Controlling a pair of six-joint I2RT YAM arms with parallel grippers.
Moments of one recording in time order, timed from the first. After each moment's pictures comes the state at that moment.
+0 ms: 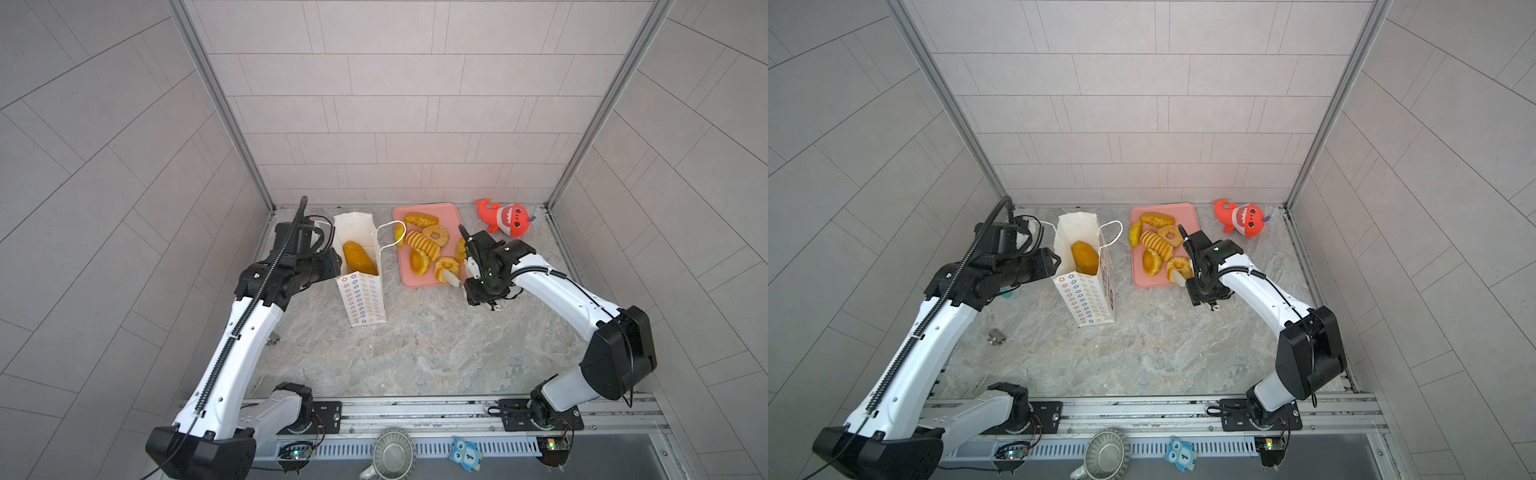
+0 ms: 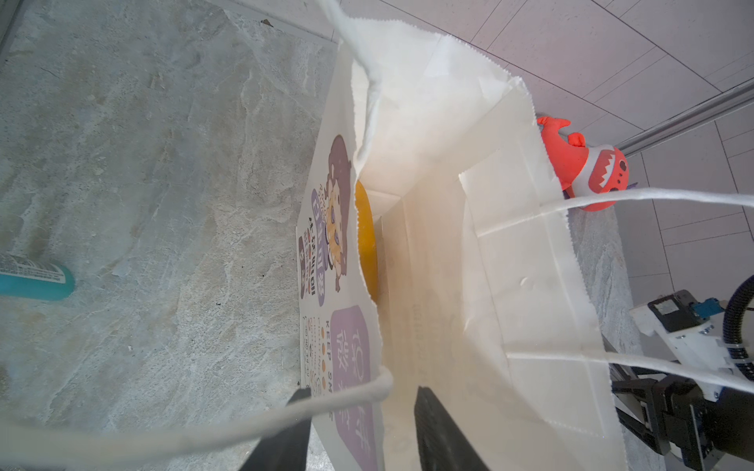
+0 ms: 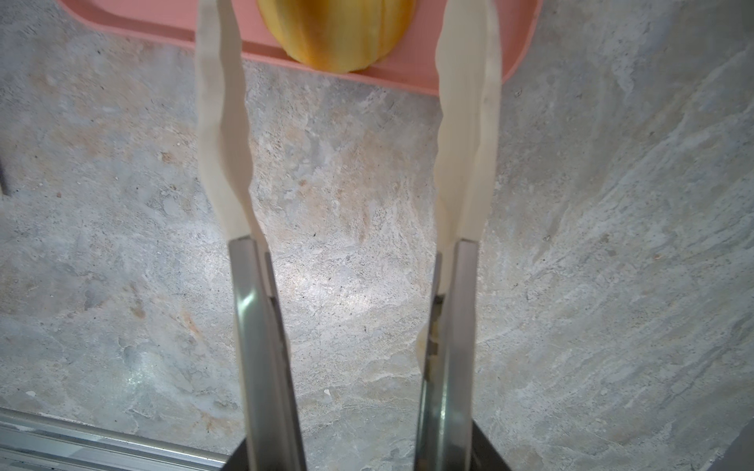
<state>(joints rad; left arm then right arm) -0.20 1.09 1.25 -0.94 0.13 -0.43 0.43 1.52 1.28 -1.15 0.02 0.22</state>
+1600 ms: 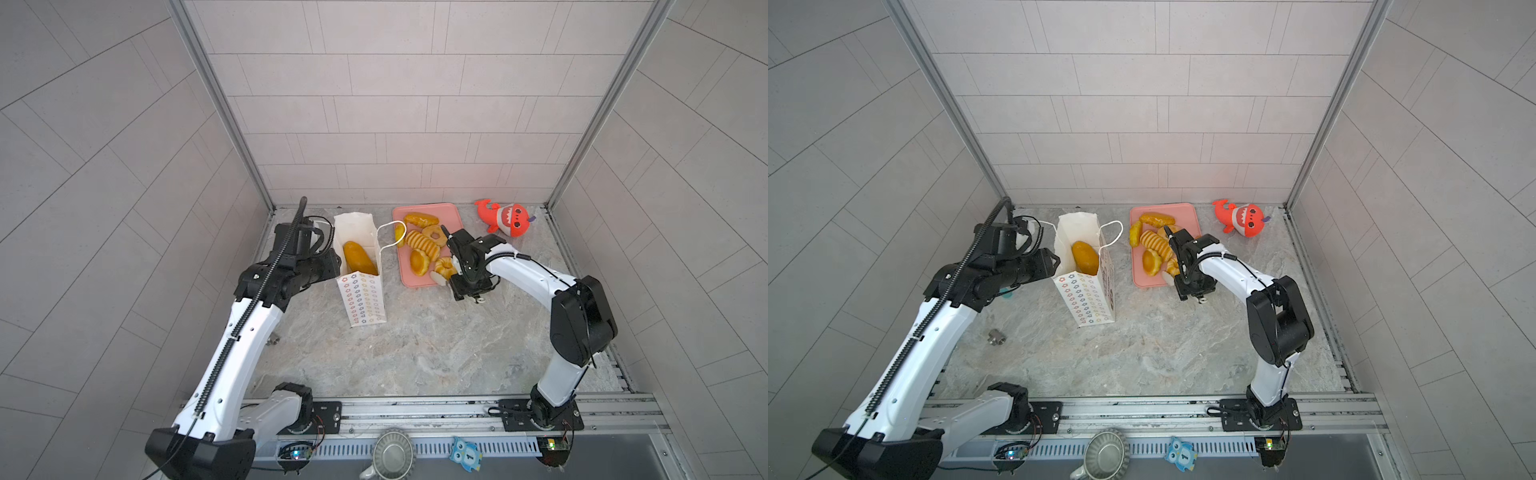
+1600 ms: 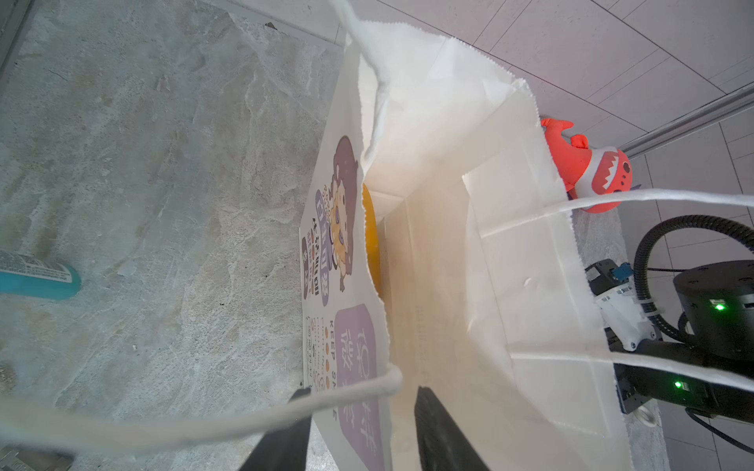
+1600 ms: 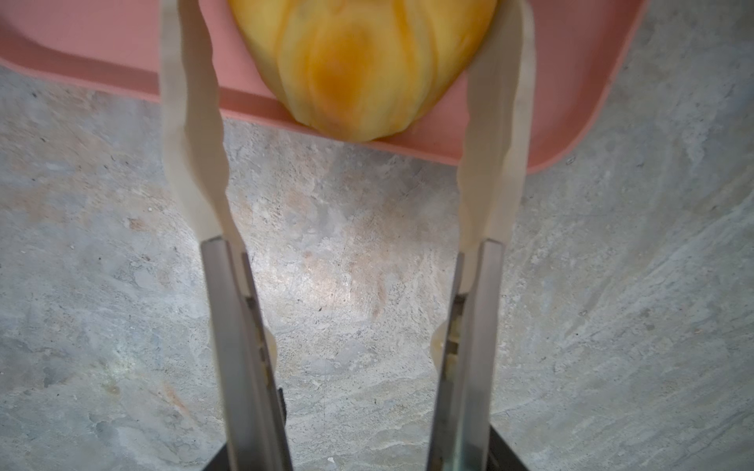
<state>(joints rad) -0.20 1.09 1.25 -0.94 0.12 -0.43 0.45 1.76 1.38 -1.09 0.05 0.22</state>
